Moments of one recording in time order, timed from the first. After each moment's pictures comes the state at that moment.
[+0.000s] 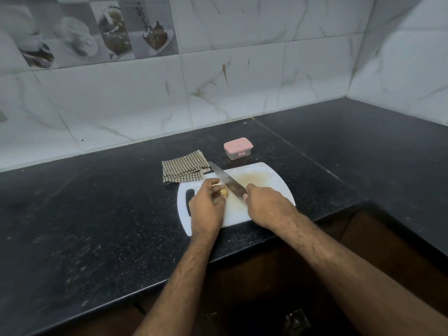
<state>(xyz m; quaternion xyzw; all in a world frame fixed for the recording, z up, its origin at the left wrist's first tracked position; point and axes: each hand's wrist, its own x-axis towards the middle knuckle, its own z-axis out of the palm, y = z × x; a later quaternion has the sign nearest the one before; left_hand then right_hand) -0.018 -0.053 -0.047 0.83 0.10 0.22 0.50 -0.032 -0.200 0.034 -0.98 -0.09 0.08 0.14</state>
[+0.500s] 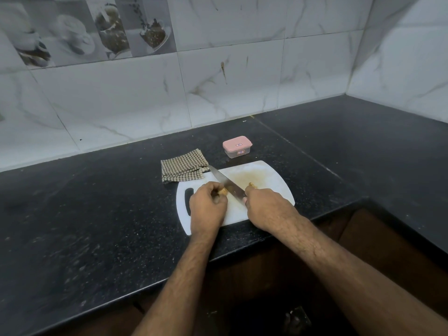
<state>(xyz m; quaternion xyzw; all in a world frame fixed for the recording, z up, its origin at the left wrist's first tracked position) -0.019 -0.055 -0.044 0.85 0.10 0.23 0.47 -0.043 -0.201 0.034 -0.99 -0.10 0.07 0.11</state>
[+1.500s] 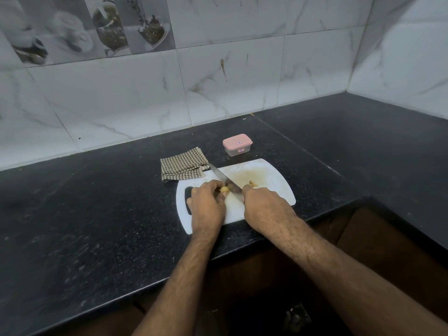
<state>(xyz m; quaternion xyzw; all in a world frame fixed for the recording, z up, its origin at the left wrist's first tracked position) -0.014 -0.055 -0.046 0.90 0.12 0.22 0.37 -0.053 -0.190 0.043 -0.99 -0.09 0.08 0.09</state>
